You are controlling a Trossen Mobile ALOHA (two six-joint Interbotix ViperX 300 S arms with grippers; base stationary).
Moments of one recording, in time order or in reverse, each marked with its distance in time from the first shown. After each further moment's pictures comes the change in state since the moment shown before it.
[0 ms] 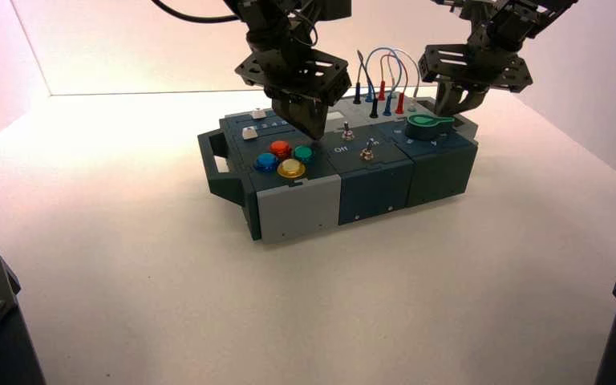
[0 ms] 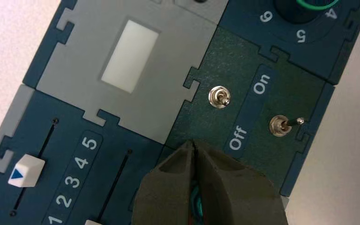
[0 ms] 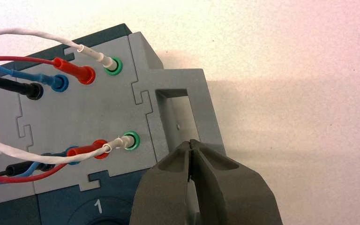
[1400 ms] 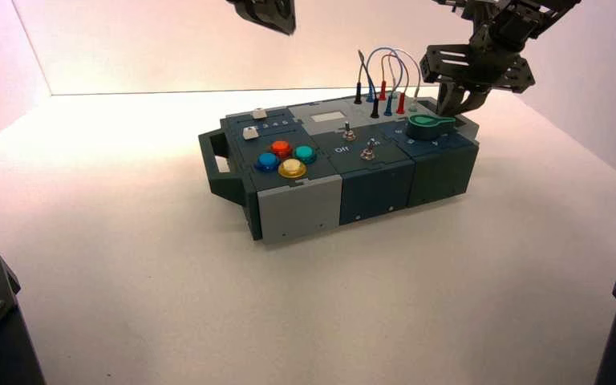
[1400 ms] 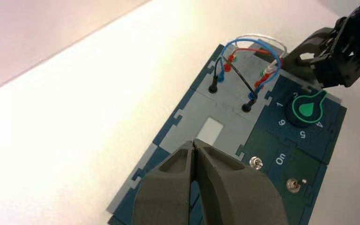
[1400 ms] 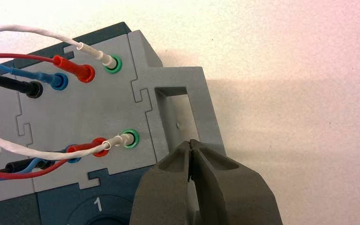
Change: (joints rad) left arm 0.129 -0.298 0.081 0.020 -0.178 -0.002; right arm -0.002 -0.020 0.014 0.000 -0.006 0.000
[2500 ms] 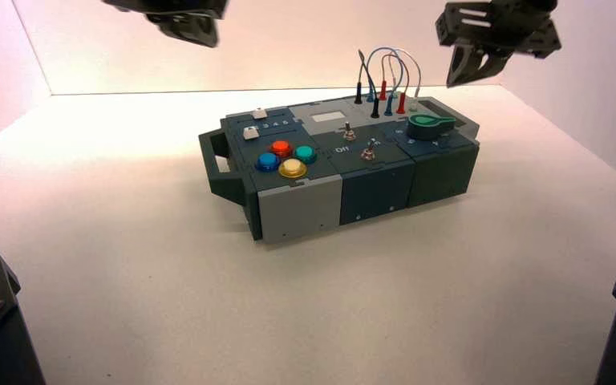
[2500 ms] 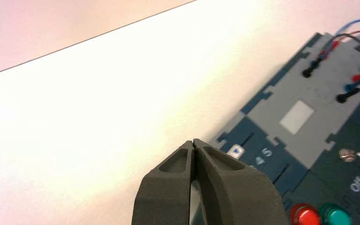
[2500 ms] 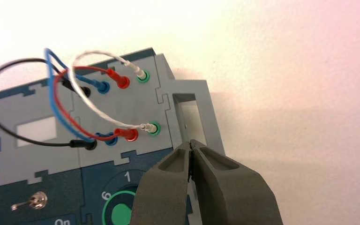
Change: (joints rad) left arm 0.238 -0.087 0.190 0.008 -0.107 -0.002; right arm -0.003 -0.233 0.077 -0.018 0.023 0.003
